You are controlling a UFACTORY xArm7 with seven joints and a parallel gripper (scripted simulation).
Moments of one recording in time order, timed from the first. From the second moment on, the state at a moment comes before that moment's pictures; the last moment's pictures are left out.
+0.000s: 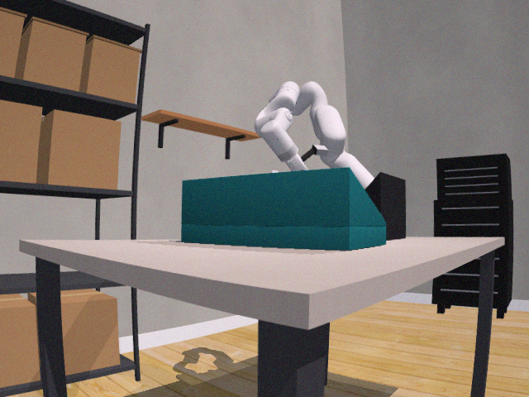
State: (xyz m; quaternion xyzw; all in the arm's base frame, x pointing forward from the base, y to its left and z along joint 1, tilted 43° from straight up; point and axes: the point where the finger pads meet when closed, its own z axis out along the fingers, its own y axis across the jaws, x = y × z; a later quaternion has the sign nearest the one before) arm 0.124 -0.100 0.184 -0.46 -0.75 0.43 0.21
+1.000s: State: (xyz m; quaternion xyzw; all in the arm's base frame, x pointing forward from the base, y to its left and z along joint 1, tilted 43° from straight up) arm 0.231 0.050 0.089 -0.15 -0.90 0.41 -0.01
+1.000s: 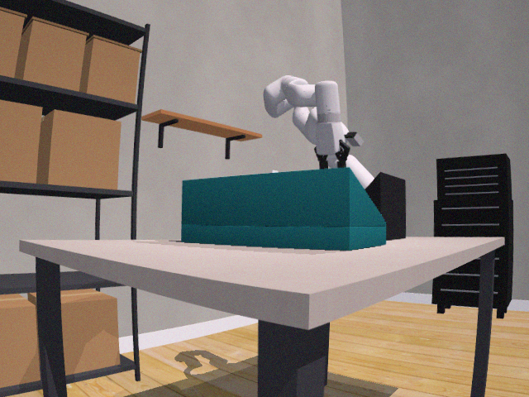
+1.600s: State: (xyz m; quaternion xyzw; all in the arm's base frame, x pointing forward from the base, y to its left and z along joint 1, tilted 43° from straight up) arm 0.269 0.104 0.053 -0.03 -0.92 0.38 -0.08
